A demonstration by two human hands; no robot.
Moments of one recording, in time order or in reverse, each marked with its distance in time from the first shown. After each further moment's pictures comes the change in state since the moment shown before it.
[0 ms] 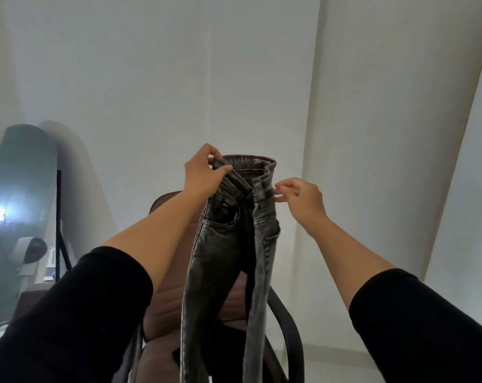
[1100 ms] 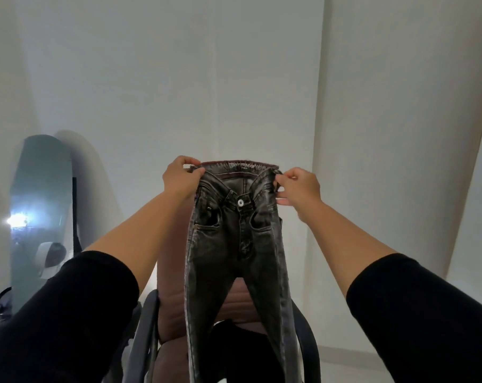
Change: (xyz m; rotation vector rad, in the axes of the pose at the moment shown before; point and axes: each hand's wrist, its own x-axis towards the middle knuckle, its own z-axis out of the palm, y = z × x) left_hand 0.019 -0.024 -0.040 0.033 0.103 -0.262; right_hand 0.023 -0.019 0.023 0.236 0.066 0.223
